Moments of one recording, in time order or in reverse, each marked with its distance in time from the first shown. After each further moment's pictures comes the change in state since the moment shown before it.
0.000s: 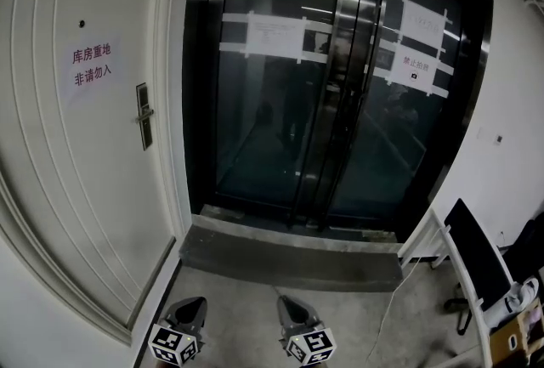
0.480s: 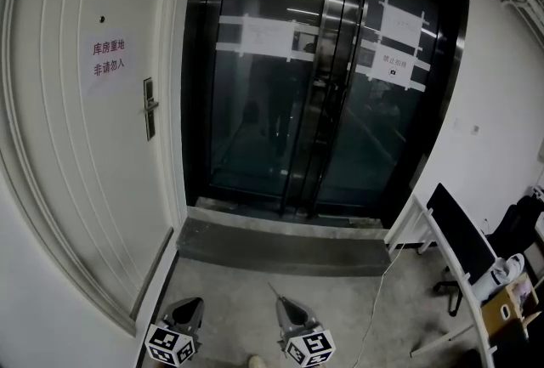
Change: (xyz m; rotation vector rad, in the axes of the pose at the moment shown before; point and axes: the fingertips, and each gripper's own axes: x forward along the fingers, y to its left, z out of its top) left arm -0.122 -0.028 -0.018 -0.008 -0.009 -0.056; right arm -0.099 0.099 -0.002 -0.017 -0.016 -0.071
